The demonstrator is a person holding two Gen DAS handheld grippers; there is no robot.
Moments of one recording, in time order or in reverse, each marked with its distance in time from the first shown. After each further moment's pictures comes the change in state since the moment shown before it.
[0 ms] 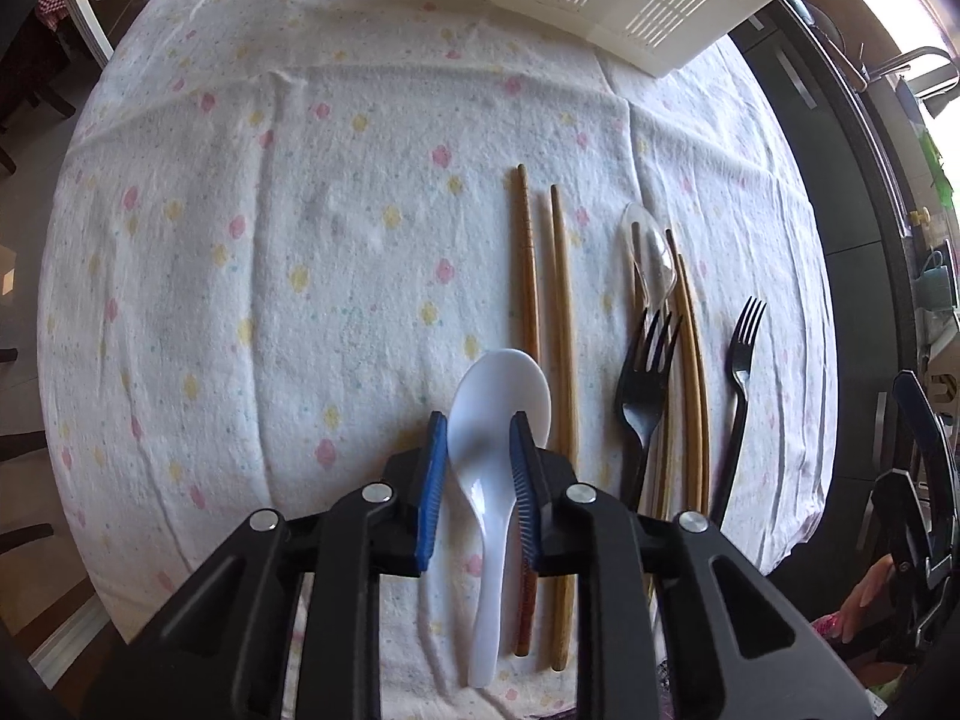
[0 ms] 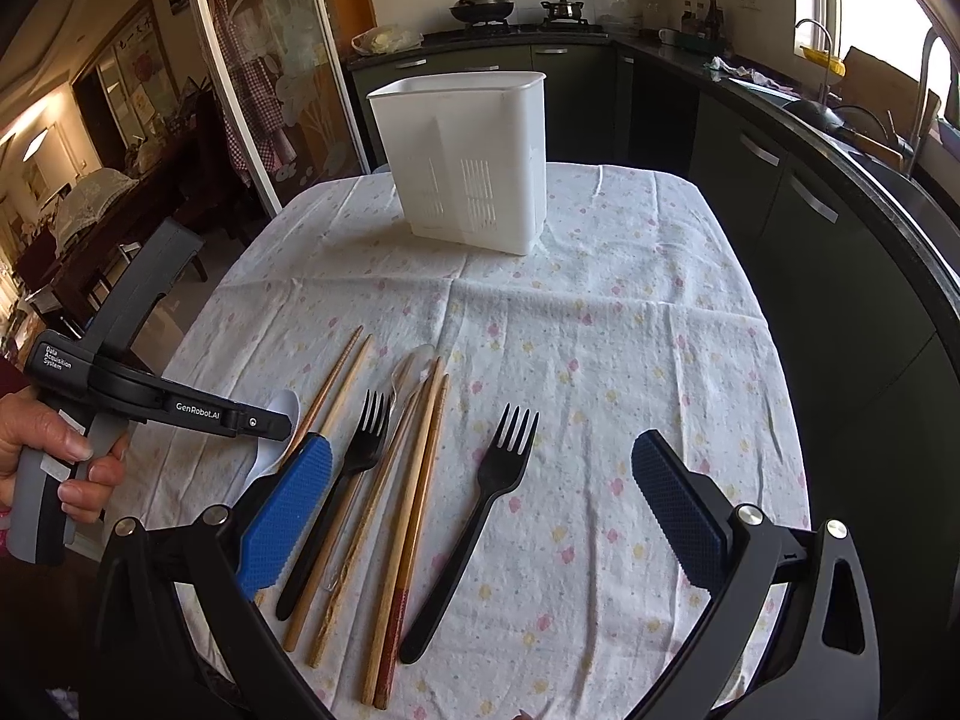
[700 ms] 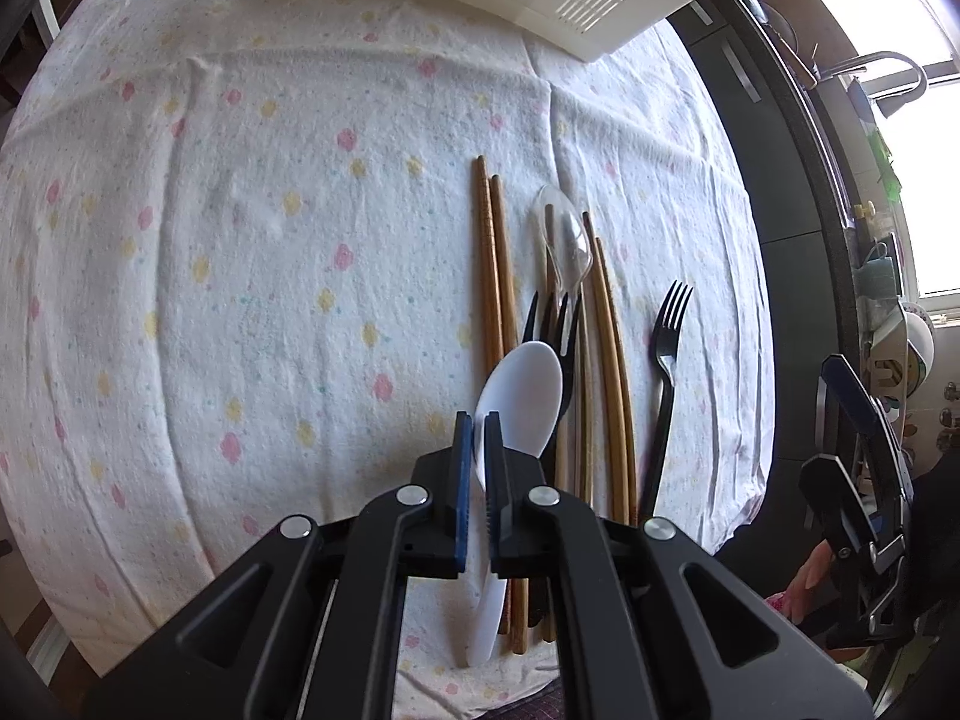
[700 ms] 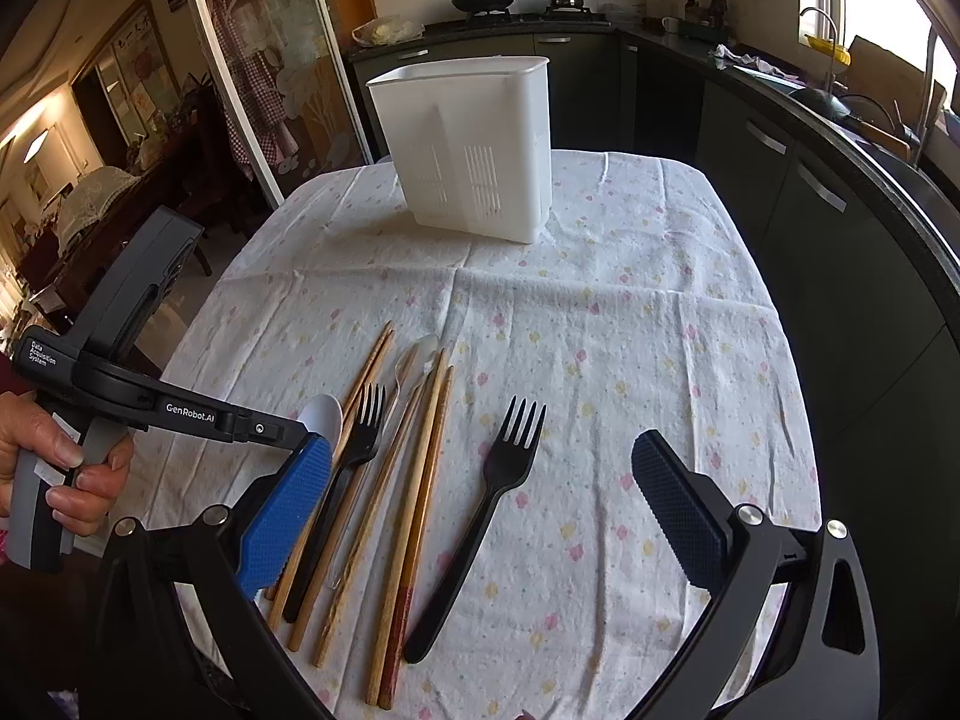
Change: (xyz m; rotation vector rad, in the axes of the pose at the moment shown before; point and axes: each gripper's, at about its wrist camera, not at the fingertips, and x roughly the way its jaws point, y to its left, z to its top) left arm 0.001 -0.012 -0.002 0.014 0.027 -0.176; right arm 0.006 -0.001 0.001 0.011 0.024 0.016
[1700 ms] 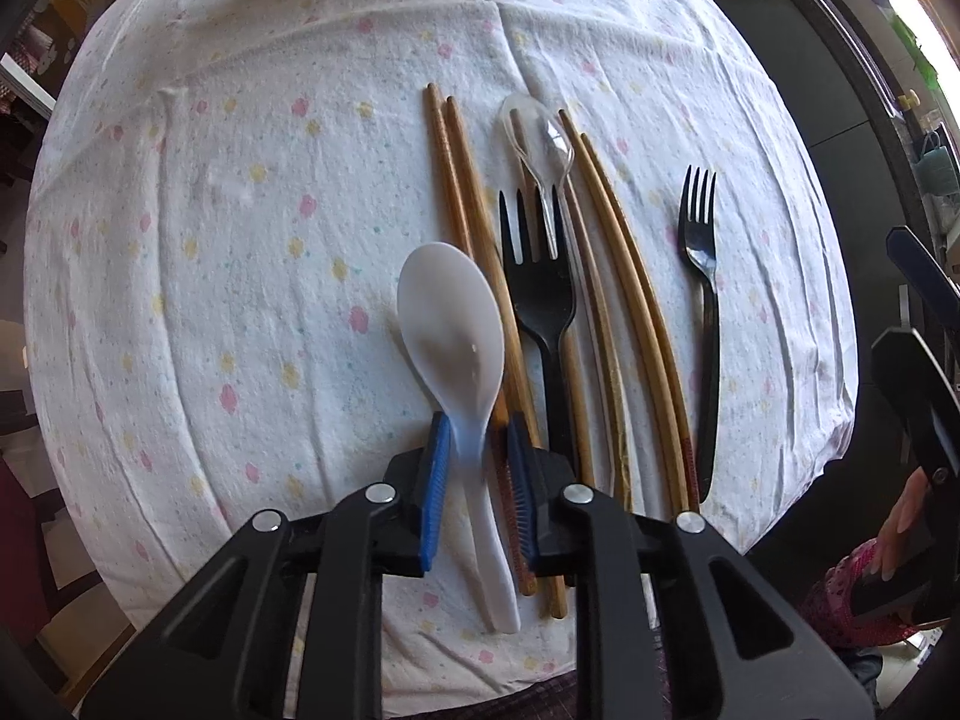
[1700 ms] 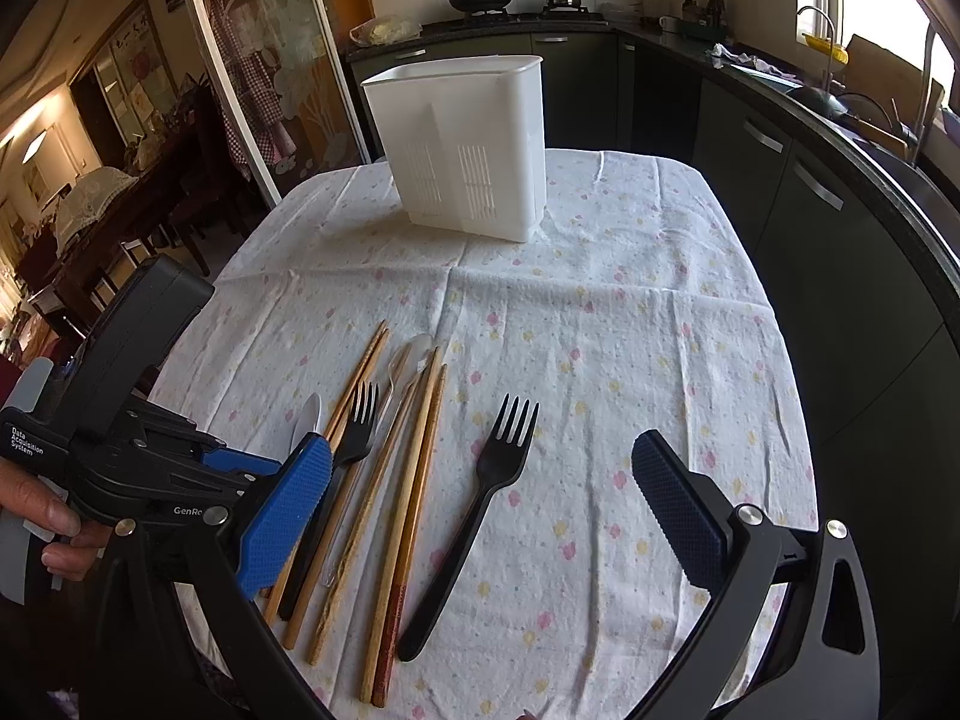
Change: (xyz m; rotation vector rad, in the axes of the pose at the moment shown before) left arm 0.018 -0.040 -0.021 0.164 0.080 0.261; right arm 0.000 -0.004 0.000 0.002 0.001 -0.004
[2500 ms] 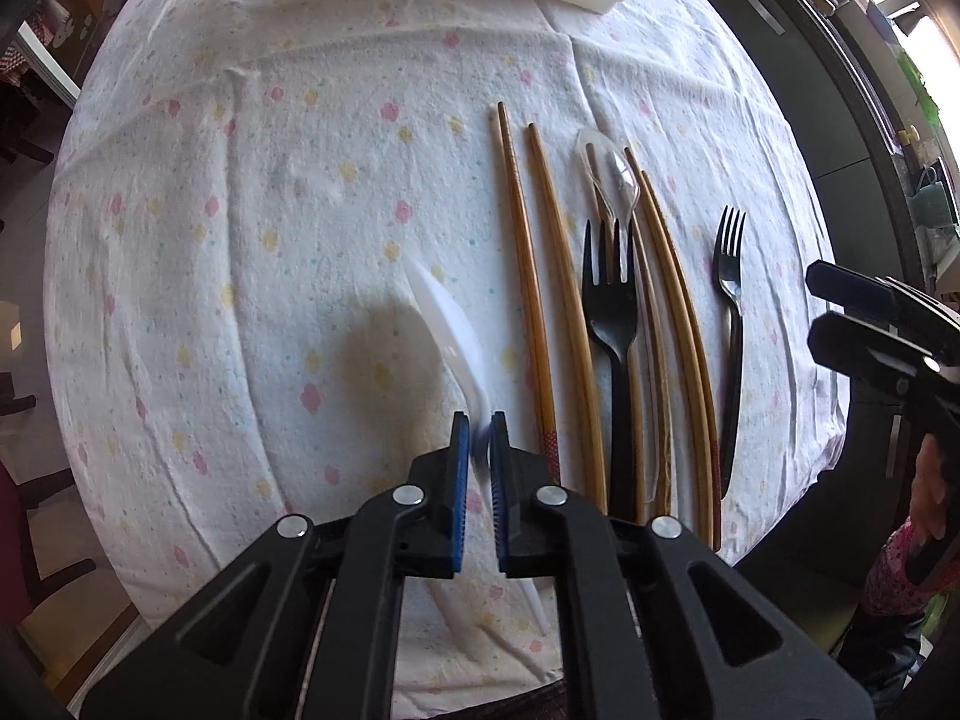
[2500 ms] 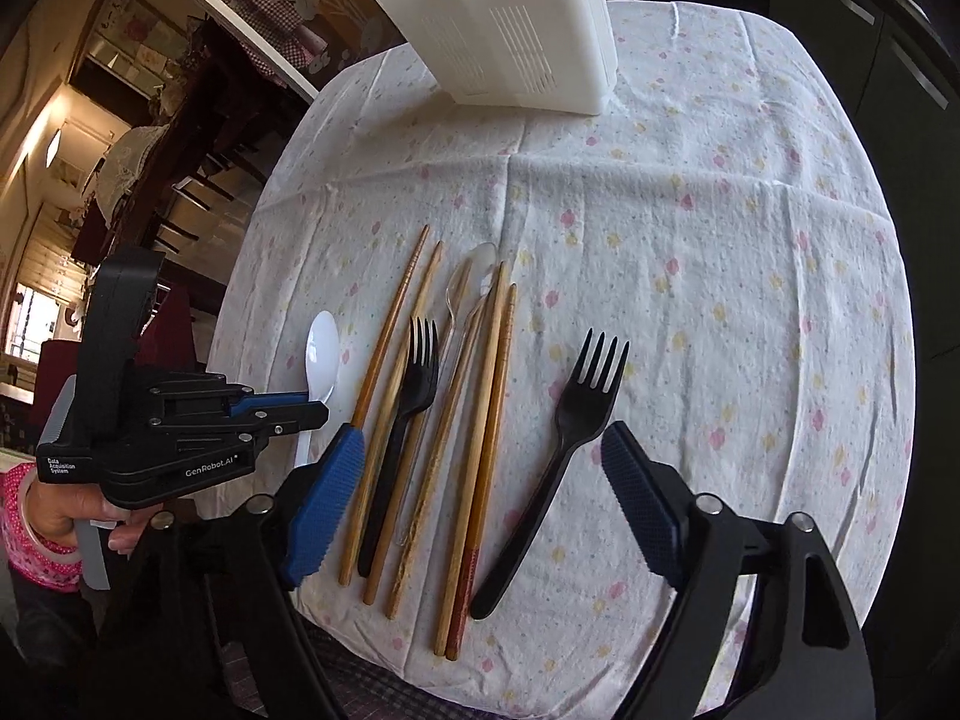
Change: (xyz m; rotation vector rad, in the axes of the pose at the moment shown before) left arm -0.024 0.067 -0.010 -0.053 -0.027 -0.047; right arm 0.065 -0.005 0.035 0.120 0.412 0.251
